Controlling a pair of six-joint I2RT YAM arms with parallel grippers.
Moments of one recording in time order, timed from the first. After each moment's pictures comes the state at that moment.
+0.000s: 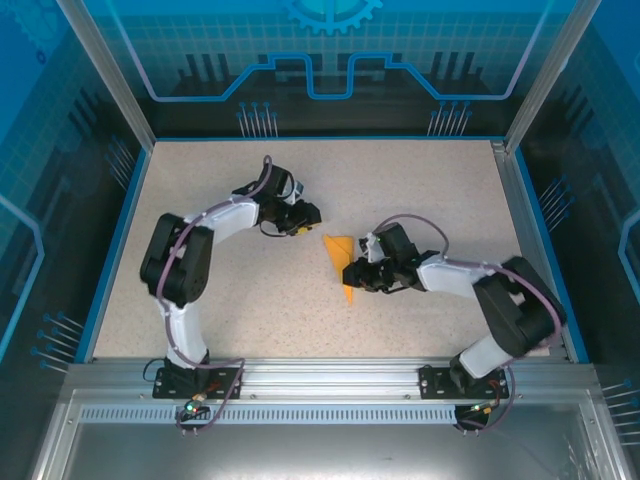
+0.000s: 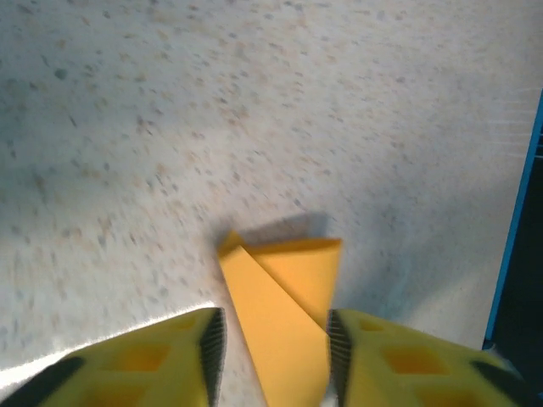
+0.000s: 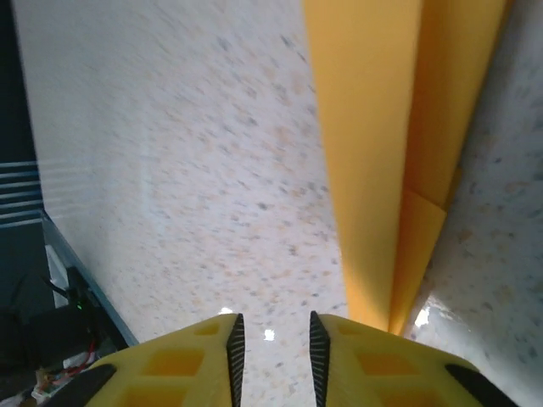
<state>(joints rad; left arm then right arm) -0.35 1.90 1.30 -0.39 0.52 -0.70 0.53 1.50 0.68 -0.09 -0.54 0.71</state>
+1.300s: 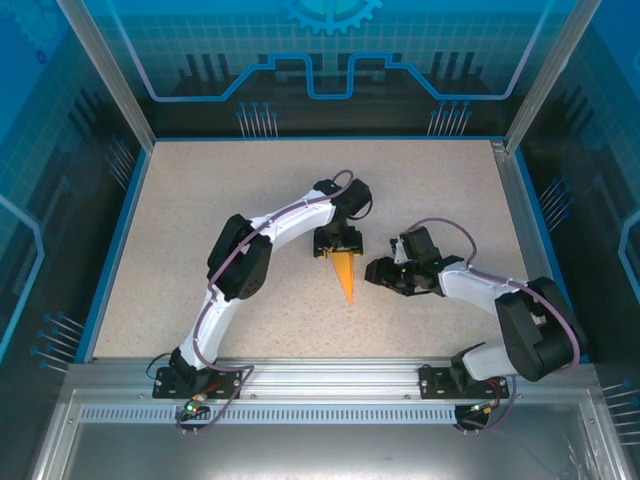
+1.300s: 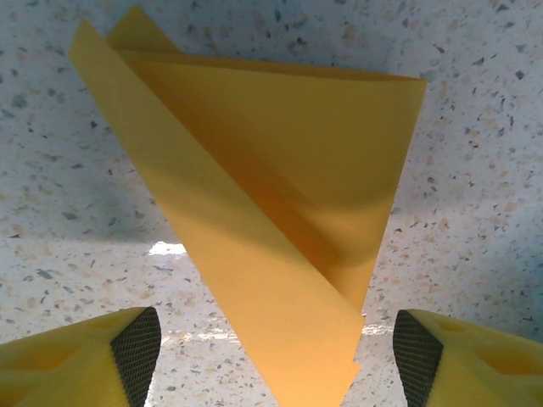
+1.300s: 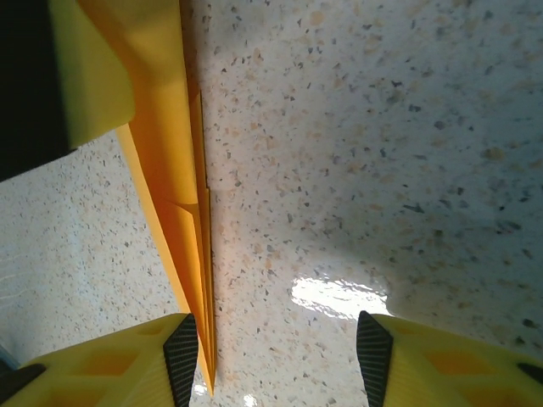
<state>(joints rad) -0.70 2.29 1.95 -1.16 0.08 -0.80 0.40 1.41 0.58 -0.18 -0.40 0.69</state>
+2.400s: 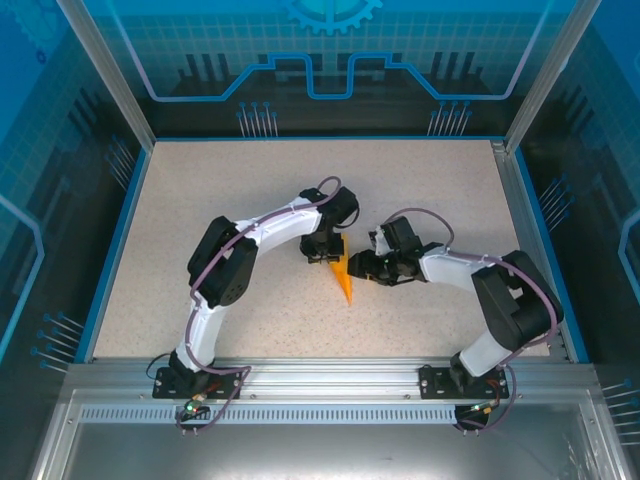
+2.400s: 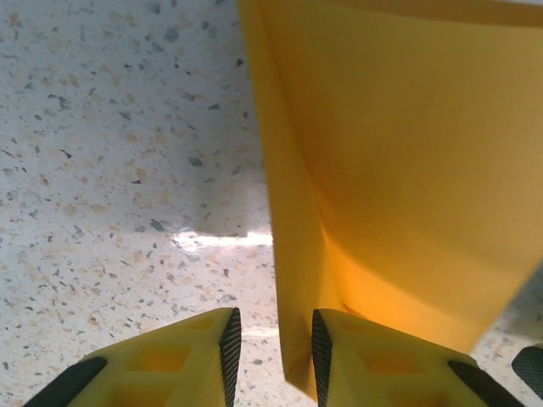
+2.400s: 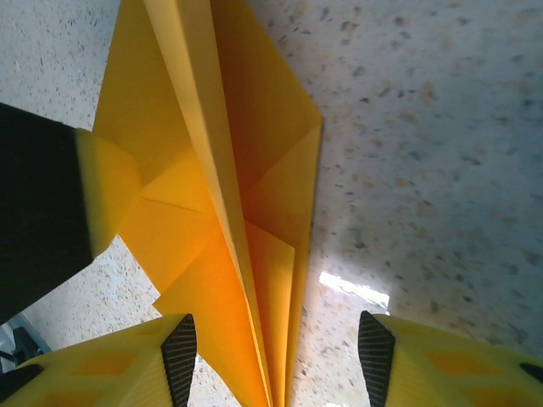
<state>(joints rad) -0.68 2.13 1.68 -1.06 0.03 -0.81 0.47 1.60 0.73 -0.14 -0.47 0.66</state>
